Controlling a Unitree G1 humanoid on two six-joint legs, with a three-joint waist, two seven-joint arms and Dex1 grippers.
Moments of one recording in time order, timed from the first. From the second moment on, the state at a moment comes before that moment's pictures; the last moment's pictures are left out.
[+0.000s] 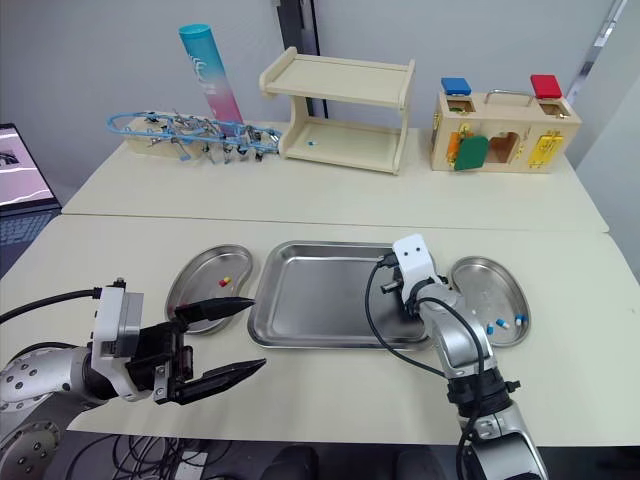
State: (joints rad) left arm 0.17 0.76 0.35 -0.61 -0.78 0.40 -1.06; right arm -0.49 -0.16 0.16 -0.09 0.01 0.87 0.16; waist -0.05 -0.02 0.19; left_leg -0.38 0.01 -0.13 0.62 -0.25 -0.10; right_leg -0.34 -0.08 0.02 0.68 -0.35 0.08
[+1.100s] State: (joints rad) left arm -0.21 0.73 0.07 -0.50 -0.84 0.44 -1.18; right arm 0.05 -0.80 -0.37 -0.56 0.36 0.97 0.69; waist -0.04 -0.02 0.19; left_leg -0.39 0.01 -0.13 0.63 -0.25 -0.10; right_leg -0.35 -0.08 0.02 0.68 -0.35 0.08
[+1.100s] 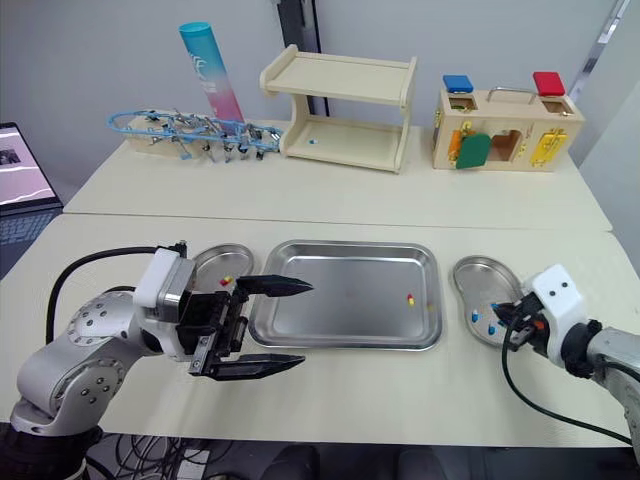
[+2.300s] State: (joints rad) left arm -0.28 0.72 0.01 -0.48 -0.74 0.49 -1.07; right arm 0.08 -0.86 -0.42 -0.42 0.32 0.66 0.74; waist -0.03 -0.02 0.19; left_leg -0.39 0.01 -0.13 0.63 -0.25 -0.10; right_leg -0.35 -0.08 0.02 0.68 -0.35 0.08
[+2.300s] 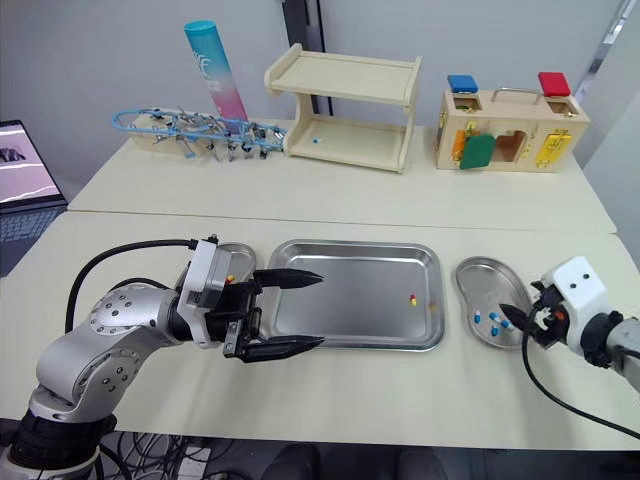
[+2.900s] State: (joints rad) left arm -0.04 0.63 0.02 -0.47 -0.71 0.38 -1.04; right arm 0.27 -0.84 -0.58 -0.31 0.39 0.35 0.98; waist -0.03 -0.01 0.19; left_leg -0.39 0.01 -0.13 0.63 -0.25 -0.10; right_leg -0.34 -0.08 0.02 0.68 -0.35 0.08
